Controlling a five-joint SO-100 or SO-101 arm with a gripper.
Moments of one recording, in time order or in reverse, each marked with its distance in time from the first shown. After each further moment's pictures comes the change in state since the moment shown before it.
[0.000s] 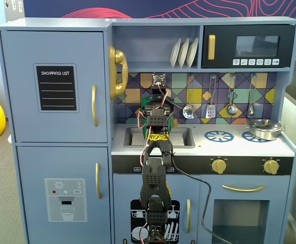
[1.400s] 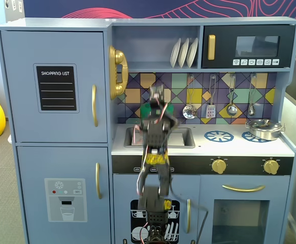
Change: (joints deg) arm 2.4 37.1 22.4 28.2 -3.1
